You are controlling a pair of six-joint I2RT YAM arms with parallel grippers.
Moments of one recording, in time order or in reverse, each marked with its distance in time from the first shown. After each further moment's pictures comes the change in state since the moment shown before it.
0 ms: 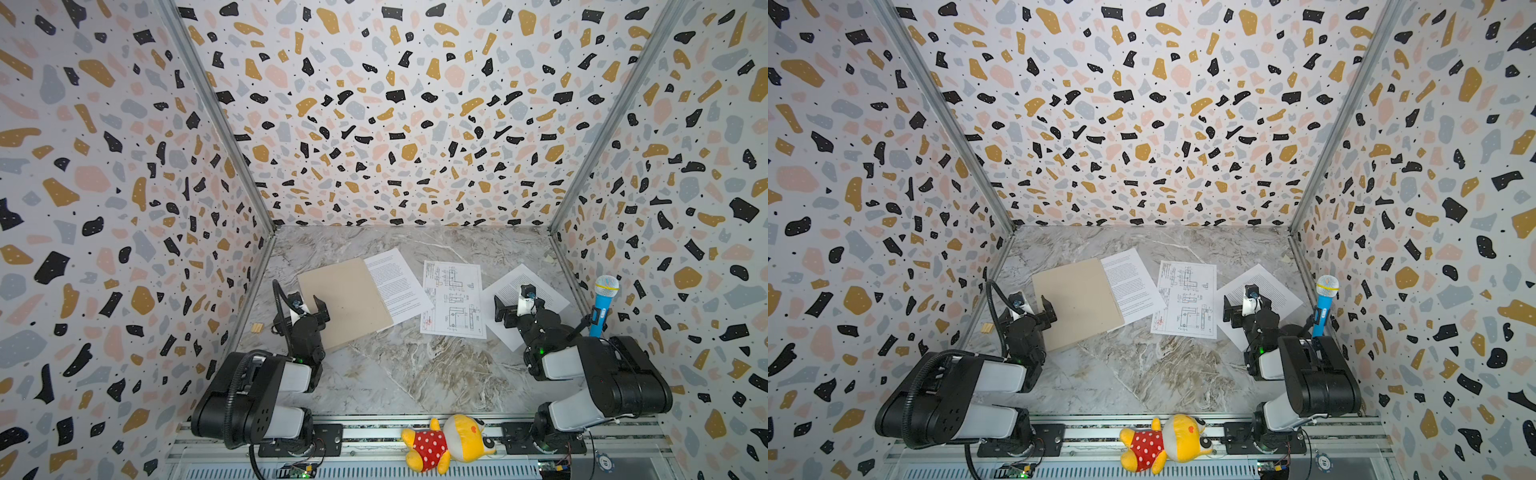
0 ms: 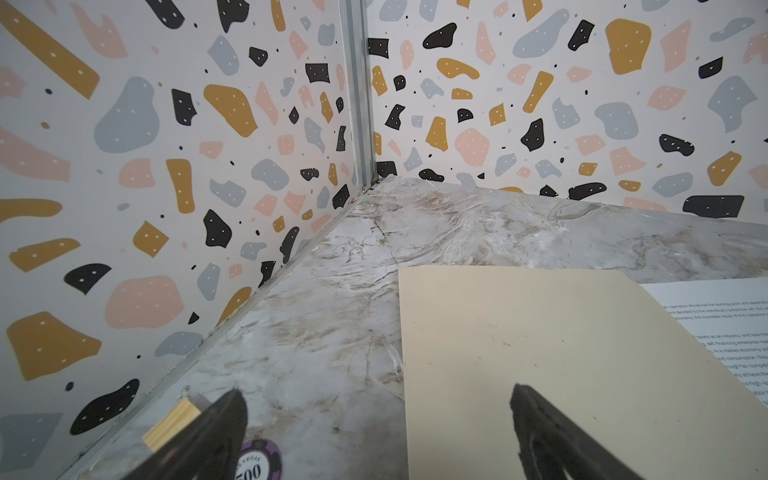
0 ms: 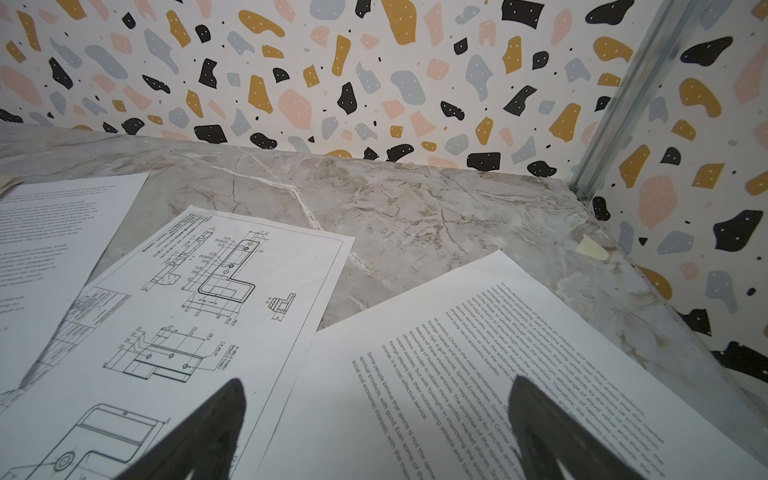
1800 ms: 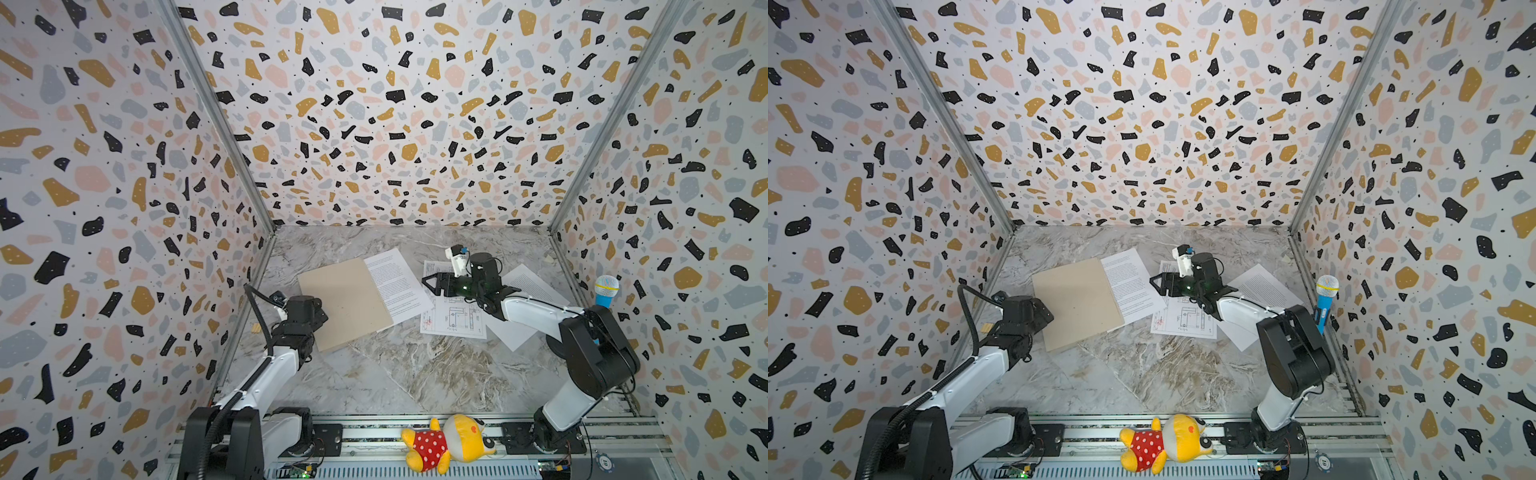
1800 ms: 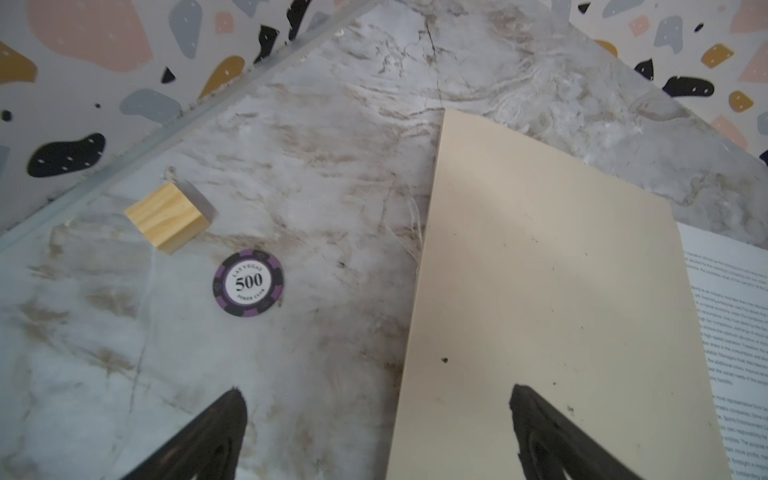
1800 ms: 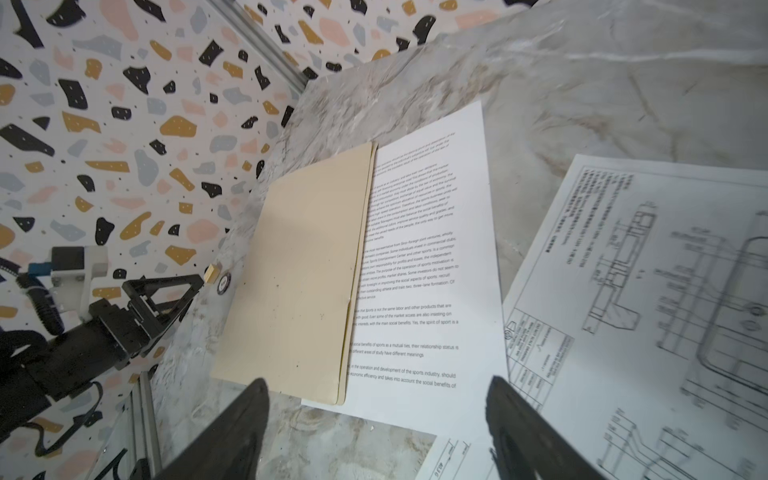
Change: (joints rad) left arm 0.086 -0.277 0.338 -1.242 0.220 -0.551; right arm 0.433 0.209 0.799 -0.916 -0.410 0.553
